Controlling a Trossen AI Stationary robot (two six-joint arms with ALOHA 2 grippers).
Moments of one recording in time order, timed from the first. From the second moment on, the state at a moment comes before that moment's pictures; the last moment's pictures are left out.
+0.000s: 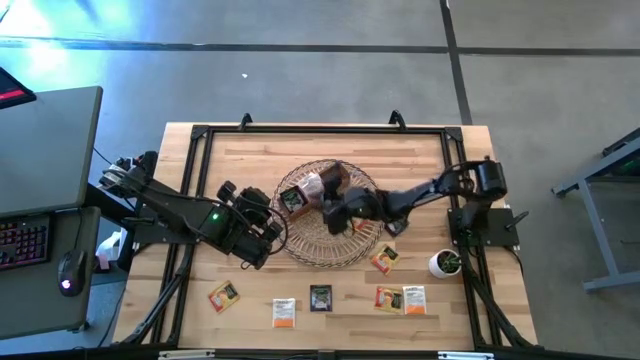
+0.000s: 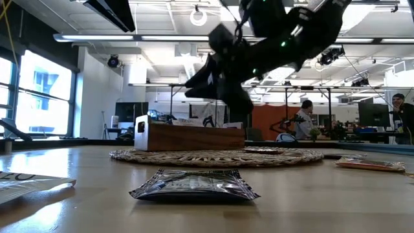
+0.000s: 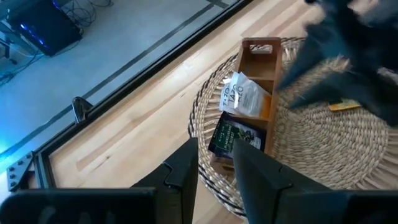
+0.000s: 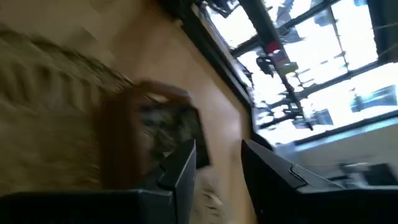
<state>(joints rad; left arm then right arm) -0.46 1.47 1.37 -1.38 -0.95 -1.23 0.01 1.84 0.89 0.66 0.27 -0.86</state>
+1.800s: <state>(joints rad) -0.67 1.75 0.89 -0.13 -0.07 -0.86 0.55 1.30 0.52 0.49 0.50 -0.13</state>
